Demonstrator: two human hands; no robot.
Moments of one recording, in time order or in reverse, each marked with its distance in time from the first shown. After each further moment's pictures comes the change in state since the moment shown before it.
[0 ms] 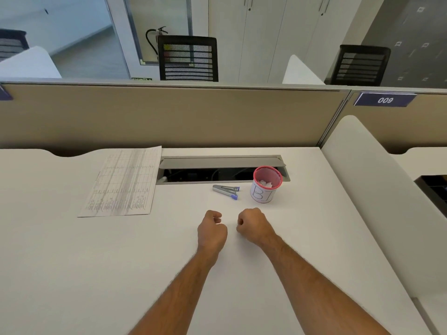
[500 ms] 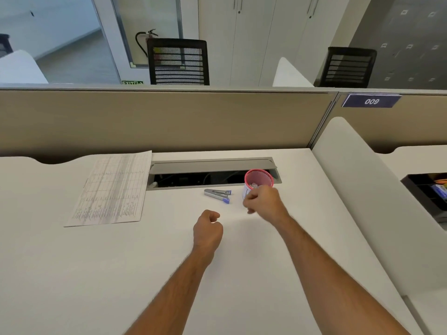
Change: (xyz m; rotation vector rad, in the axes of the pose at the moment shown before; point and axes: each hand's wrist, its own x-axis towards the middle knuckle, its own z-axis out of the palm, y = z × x) left_hand 0.006 0.015 0.009 0.001 -0.010 0.014; right_hand -0.007 0.020 -0.080 0.414 0.207 0.008
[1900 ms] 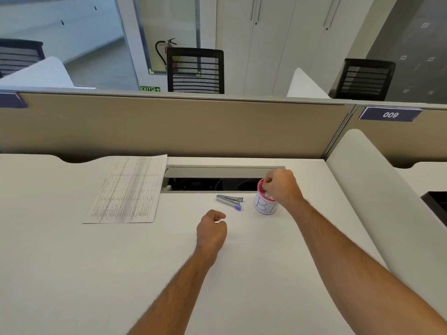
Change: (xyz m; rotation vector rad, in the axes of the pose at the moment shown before) left_hand 0.001 0.011 -0.024 -0.065 0.033 0.035; right_hand 0.051 -0.034 -0.032 -0.481 0.136 -0.071
